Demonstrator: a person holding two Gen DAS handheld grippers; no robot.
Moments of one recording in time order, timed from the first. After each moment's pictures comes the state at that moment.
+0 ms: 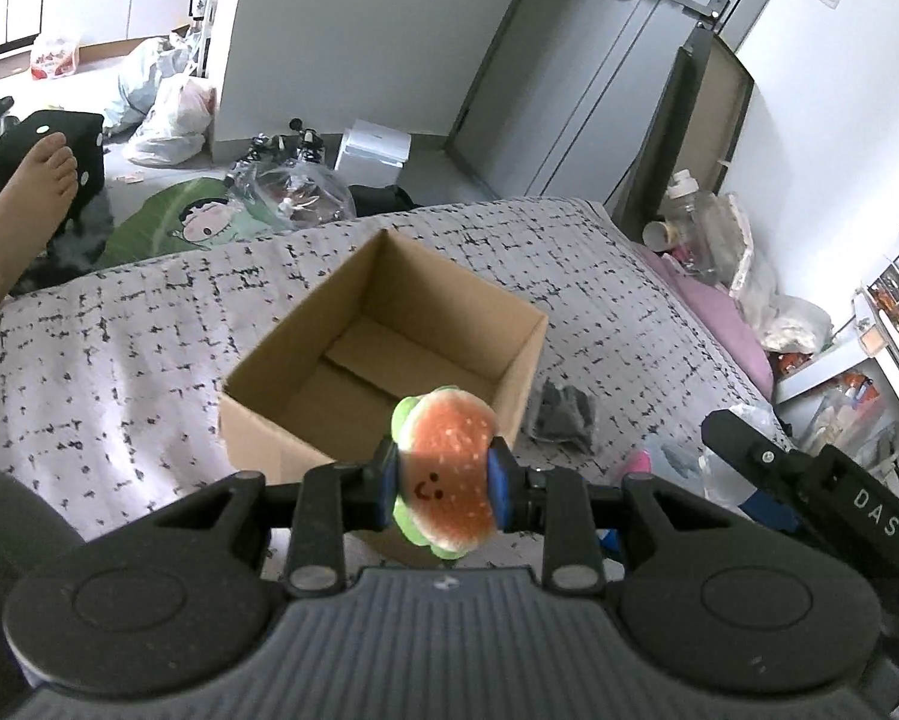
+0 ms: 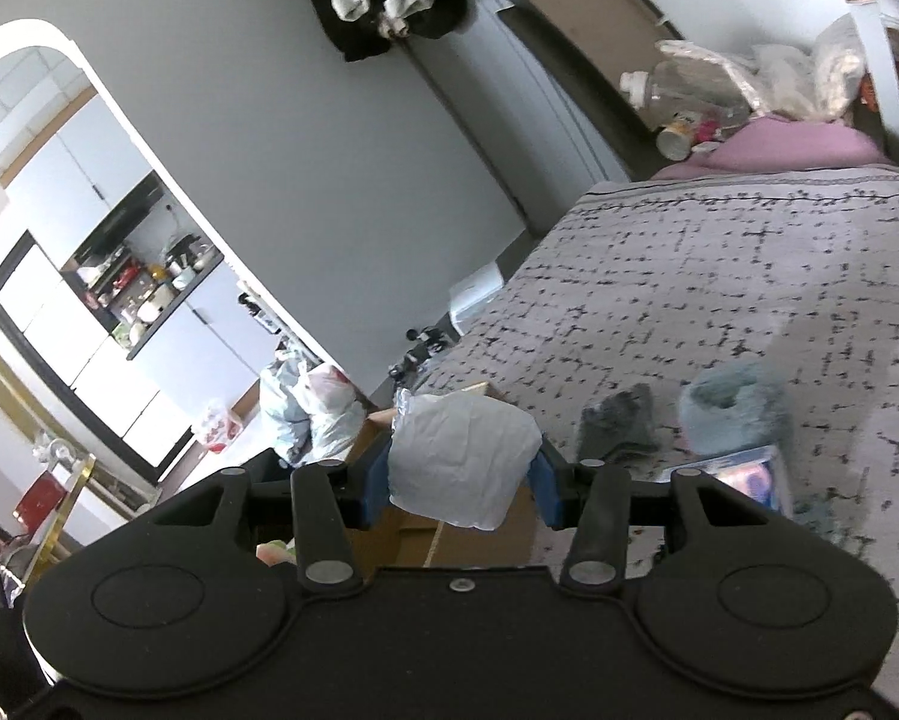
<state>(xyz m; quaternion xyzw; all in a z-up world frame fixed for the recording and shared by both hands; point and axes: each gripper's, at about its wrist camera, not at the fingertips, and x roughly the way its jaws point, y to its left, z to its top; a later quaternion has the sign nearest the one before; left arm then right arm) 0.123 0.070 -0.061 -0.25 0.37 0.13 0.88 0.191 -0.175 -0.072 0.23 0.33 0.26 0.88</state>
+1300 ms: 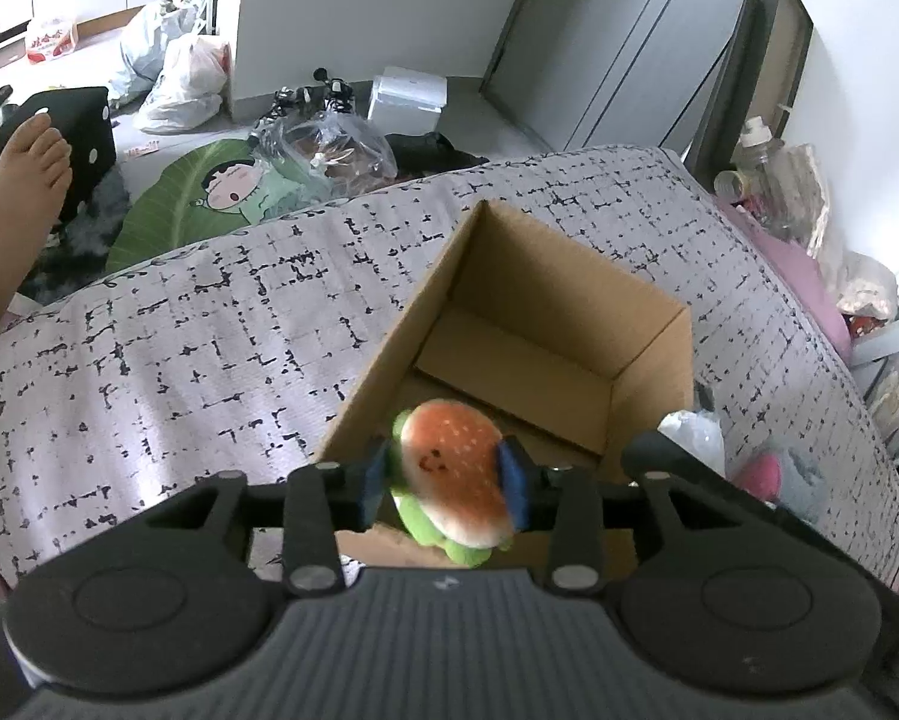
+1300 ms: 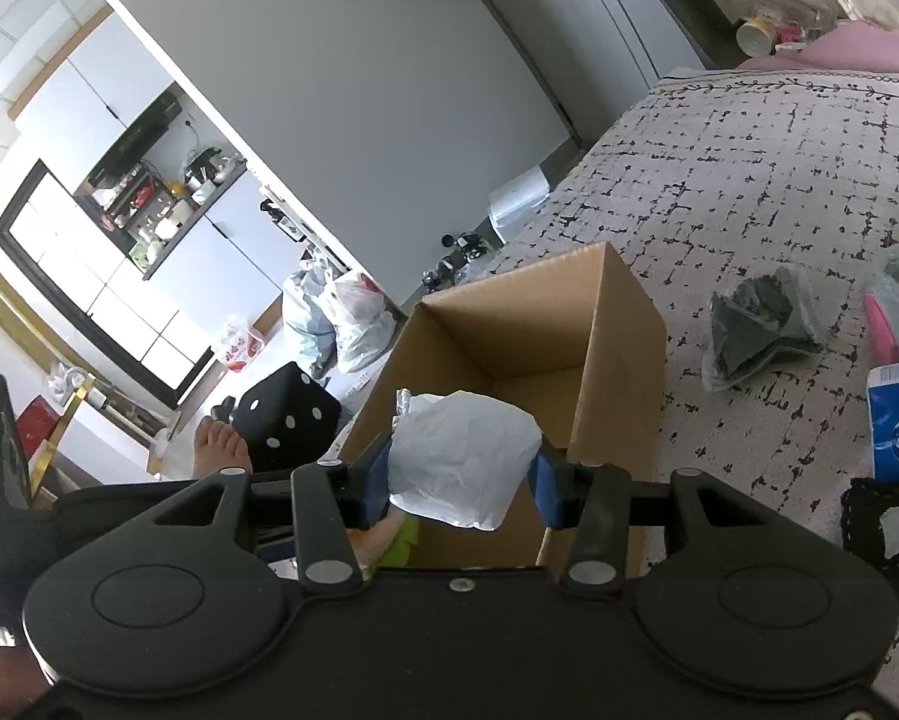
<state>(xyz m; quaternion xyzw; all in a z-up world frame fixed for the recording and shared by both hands) 0.170 0.138 -0.111 -0.23 0.44 0.14 0.86 0.205 -0.078 -0.116 0.20 0.39 0.31 0.84</state>
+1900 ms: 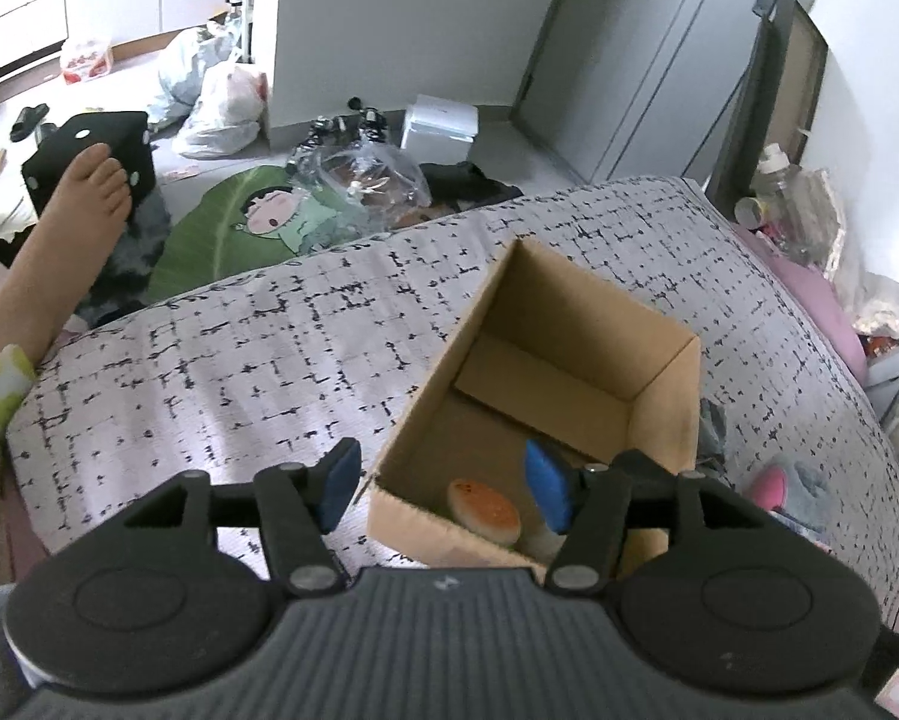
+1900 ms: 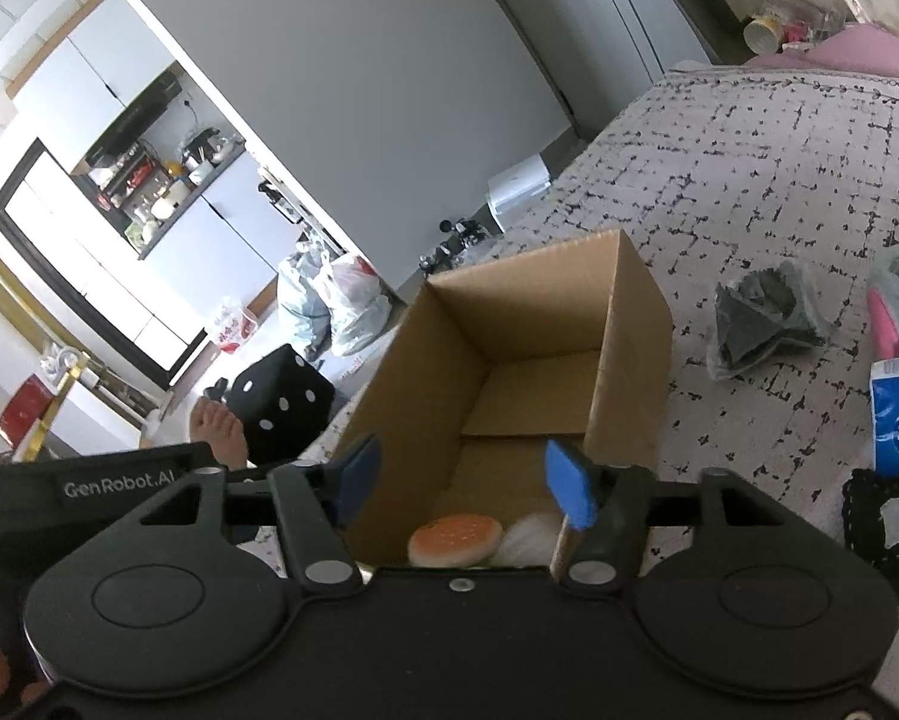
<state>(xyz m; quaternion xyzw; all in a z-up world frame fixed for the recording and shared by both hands) 0.149 0.141 -0.082 -0.22 0.42 0.18 0.86 0.197 -0.072 -0.111 0.18 0.40 0.31 0.84</state>
